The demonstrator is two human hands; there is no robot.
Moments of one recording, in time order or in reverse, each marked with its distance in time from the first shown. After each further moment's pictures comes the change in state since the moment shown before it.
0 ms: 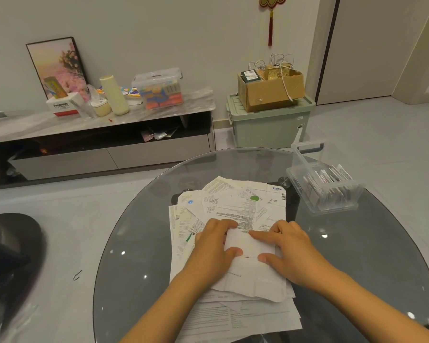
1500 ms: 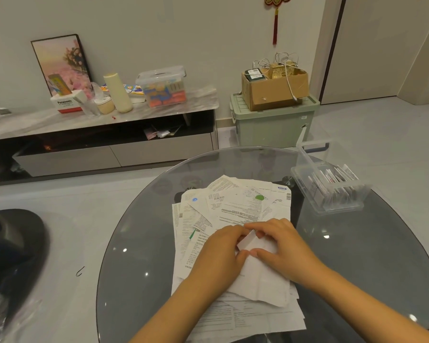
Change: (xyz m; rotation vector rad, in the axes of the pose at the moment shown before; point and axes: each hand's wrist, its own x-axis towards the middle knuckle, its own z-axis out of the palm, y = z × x) left_hand -0.010 0.013 0.001 0.063 0.046 0.203; right_hand 0.011 -0.003 0.012 0.293 0.130 -0.117
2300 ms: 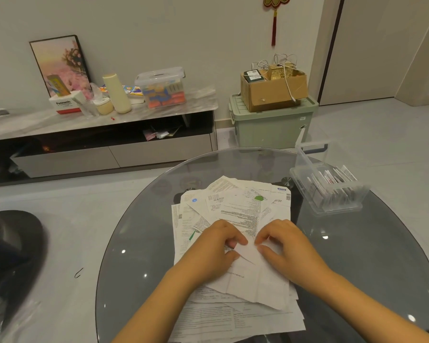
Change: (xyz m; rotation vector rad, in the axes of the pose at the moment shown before) left_hand 0.007 -0.016 -0.018 -0.066 -0.158 -0.027; right_hand -0.009 0.000 -0.004 -0.050 0.053 -0.044
